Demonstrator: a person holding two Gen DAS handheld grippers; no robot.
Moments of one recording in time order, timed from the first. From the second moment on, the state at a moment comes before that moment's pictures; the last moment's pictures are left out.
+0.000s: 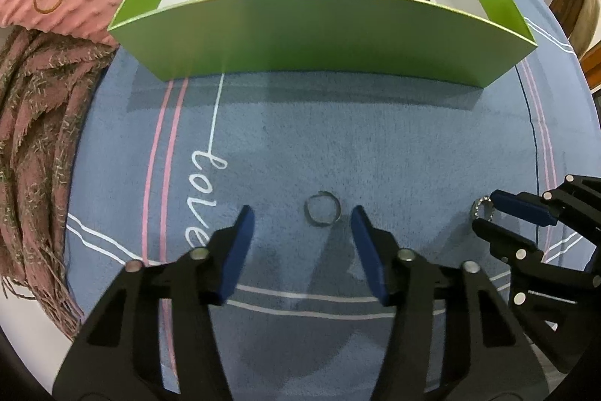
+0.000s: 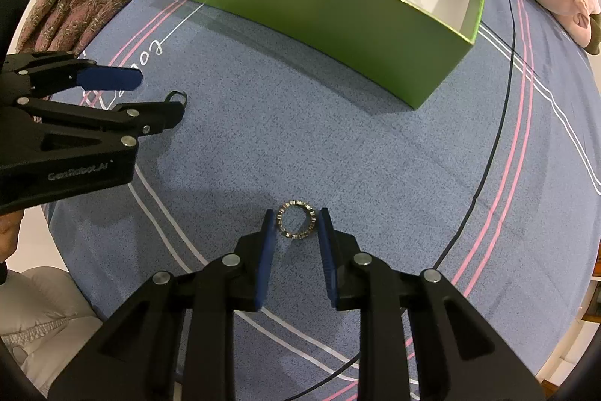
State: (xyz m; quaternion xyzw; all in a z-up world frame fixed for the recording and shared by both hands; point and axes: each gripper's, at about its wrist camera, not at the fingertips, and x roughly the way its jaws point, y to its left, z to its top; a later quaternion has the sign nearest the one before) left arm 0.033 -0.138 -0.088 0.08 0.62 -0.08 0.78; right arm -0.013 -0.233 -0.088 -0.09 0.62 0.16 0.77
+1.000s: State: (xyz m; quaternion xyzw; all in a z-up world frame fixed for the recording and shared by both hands) left arm 0.042 -0.149 -0.105 0.08 0.62 -0.10 0.77; right arm -0.013 -0.232 -0.087 -0.08 0.62 0.16 0.77
